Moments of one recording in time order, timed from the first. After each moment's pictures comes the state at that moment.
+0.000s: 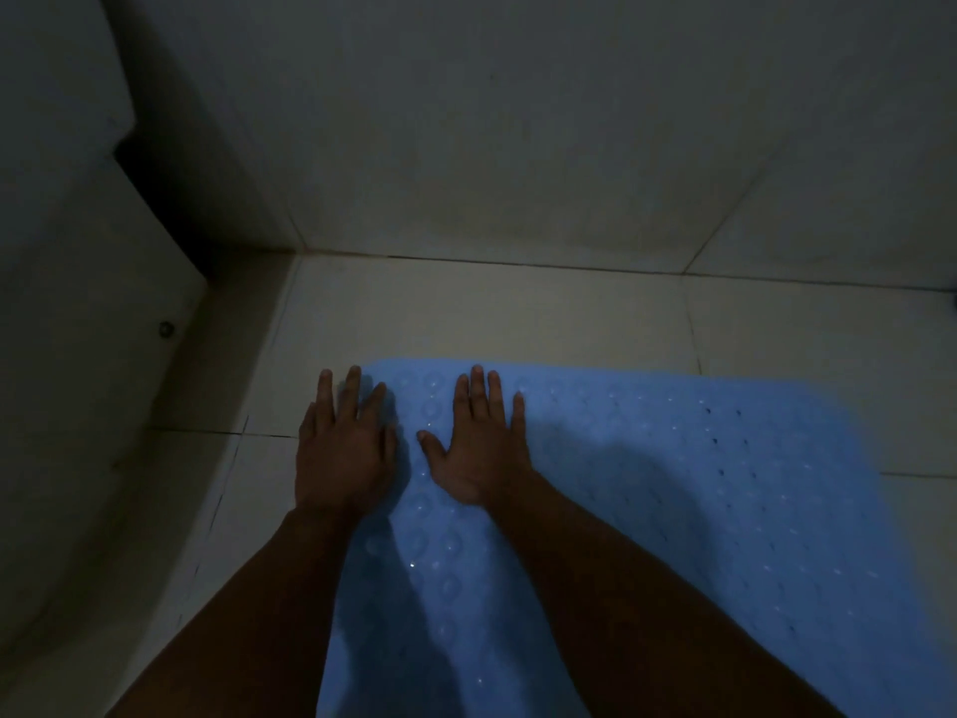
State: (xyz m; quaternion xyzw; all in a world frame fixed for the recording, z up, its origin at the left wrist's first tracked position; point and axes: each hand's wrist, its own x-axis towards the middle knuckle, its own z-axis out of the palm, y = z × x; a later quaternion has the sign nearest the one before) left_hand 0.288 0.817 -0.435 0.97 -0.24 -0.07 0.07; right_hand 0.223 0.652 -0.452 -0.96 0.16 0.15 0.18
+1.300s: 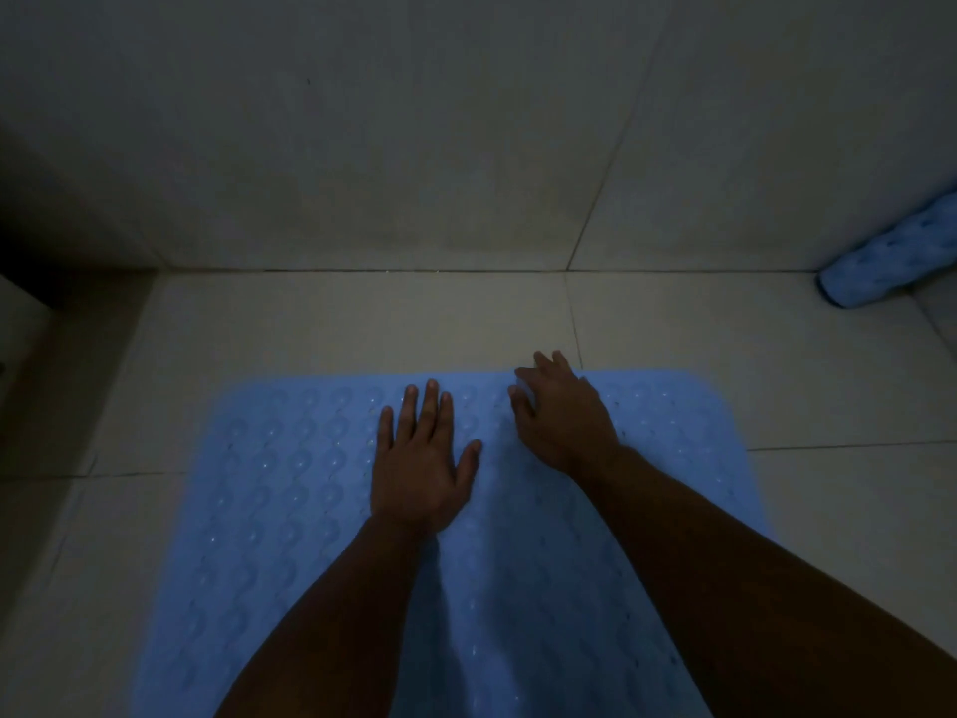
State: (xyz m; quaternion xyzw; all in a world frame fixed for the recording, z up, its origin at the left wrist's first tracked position) left_hand 0.184 0.634 -0.476 0.93 -0.35 -0.10 0.09; right_hand 0.122 0.449 -0.401 -0.94 0.26 0.07 0.22
